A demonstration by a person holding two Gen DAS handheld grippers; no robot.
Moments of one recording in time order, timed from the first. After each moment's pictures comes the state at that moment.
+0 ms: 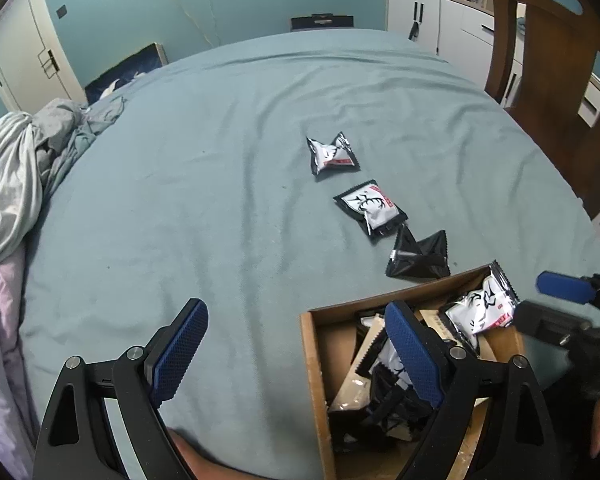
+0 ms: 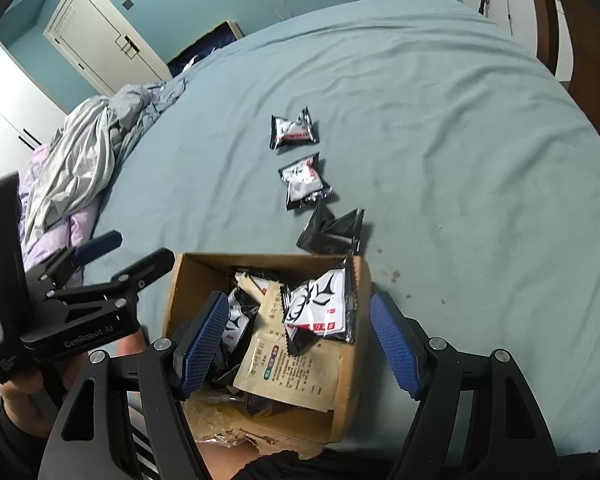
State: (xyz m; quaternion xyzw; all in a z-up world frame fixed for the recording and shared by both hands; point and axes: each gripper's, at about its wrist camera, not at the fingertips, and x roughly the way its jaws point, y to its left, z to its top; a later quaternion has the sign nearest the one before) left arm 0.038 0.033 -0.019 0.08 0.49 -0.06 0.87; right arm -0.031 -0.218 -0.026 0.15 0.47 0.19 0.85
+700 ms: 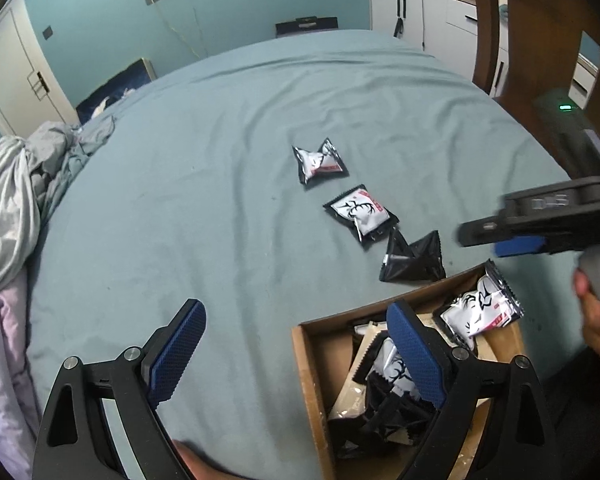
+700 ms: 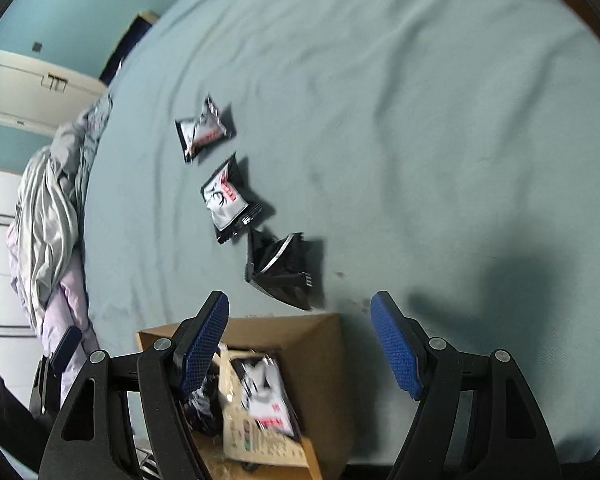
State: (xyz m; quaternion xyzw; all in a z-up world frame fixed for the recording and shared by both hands) left arm 0.044 0.021 -0.018 0.10 0.48 -0.08 0.87; right arm 0.077 -0.241 -0.071 0.26 0.60 0.14 0.74
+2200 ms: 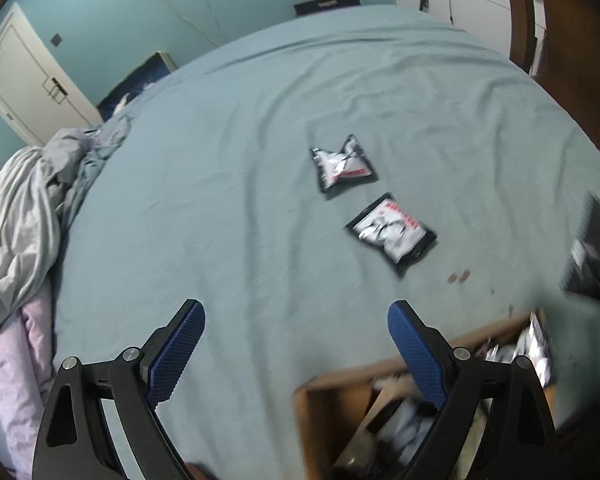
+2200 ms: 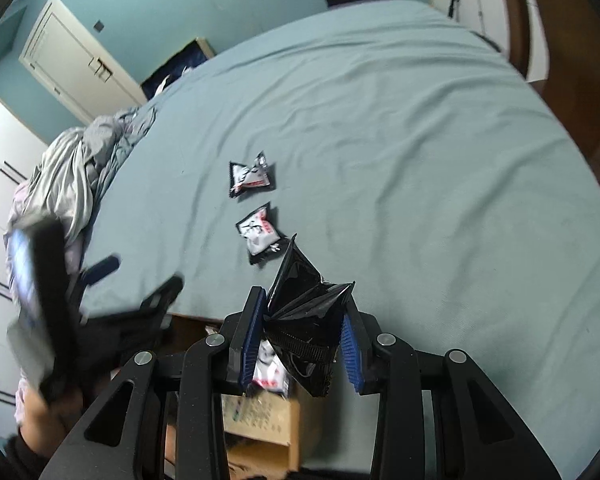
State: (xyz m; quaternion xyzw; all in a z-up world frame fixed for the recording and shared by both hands) left arm 0.104 -0.018 -0.037 0.16 0.51 -0.01 0.85; right arm 0.004 -0.251 -0.010 0.17 0.47 0.14 0.85
